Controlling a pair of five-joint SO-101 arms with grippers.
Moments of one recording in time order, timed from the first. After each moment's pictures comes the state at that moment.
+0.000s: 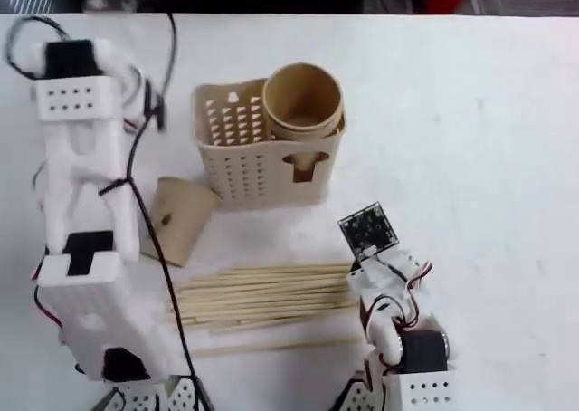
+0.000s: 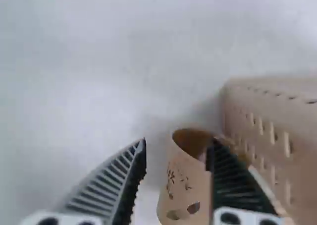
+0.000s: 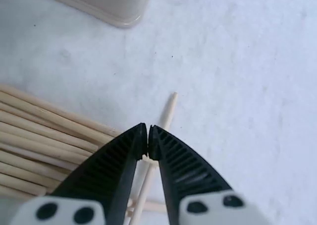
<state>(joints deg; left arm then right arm) -11.6 23.3 -39.4 102.4 -5.1 -8.0 -102.3 91.9 62.9 26.2</state>
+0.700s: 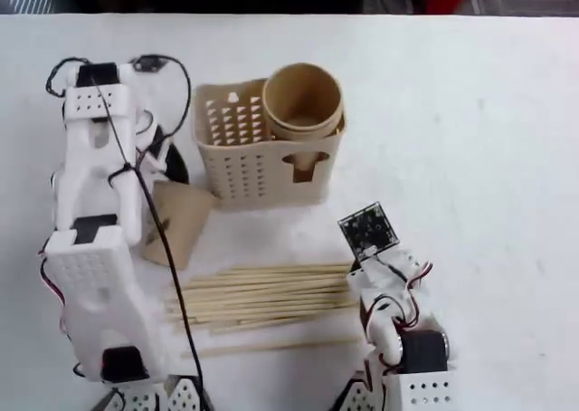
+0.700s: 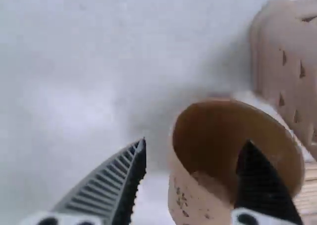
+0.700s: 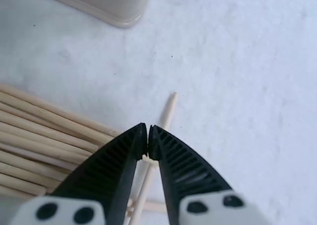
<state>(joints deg) -13.8 34.9 -29.5 102.0 -13.3 -8.0 -102.3 91.9 62.9 26.2</state>
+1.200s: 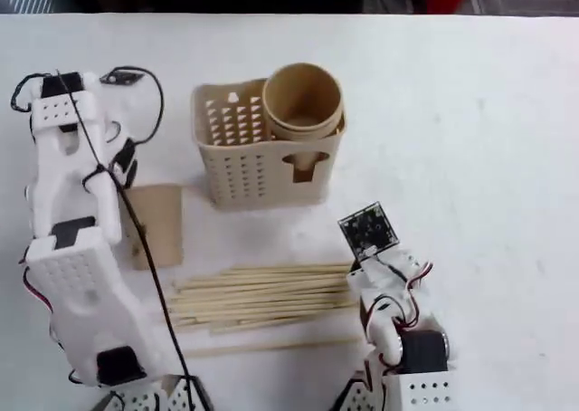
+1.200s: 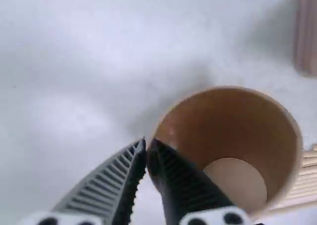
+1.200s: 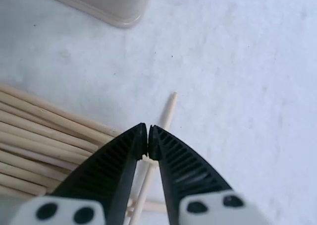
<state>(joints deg) -21.0 34.1 -26.8 101.9 -22.8 -8.0 -102.3 91.9 62.9 26.2</state>
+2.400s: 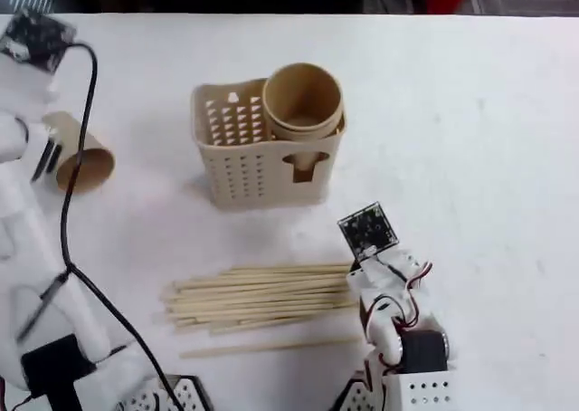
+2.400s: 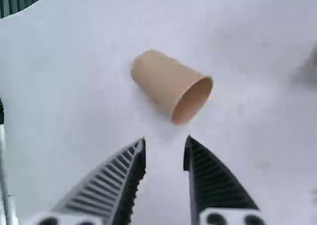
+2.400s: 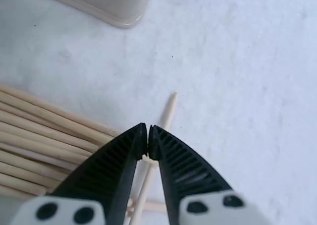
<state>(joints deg) -30.5 -14.5 -11.0 90.9 -43.6 -8.1 -102.3 91.9 62.9 26.2</state>
